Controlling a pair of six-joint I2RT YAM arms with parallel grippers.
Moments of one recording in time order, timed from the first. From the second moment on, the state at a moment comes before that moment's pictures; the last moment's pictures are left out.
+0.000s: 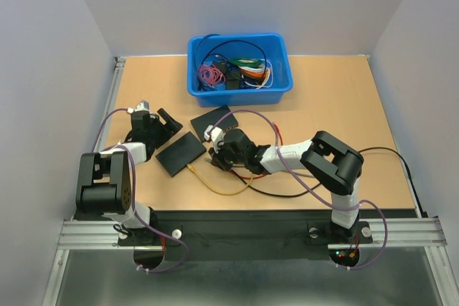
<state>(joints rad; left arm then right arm) 0.03 1.50 0.56 0.28 0.21 -0.68 0.96 1.93 1.00 0.35 -0.17 0.00</state>
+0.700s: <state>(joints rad) -0.04 1.21 0.40 0.17 0.31 -0.76 0.98 1.92 1.01 0.30 -0.15 0.06</state>
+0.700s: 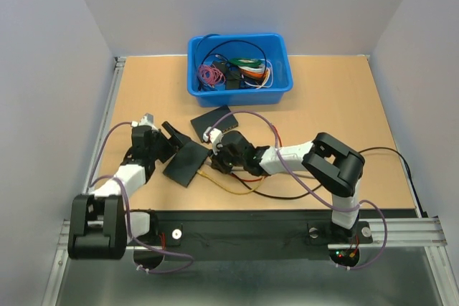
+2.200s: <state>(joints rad) -0.05 1.31 0.40 0.25 0.31 -0.71 1.05 1.89 0.99 0.28 0.07 0.13</state>
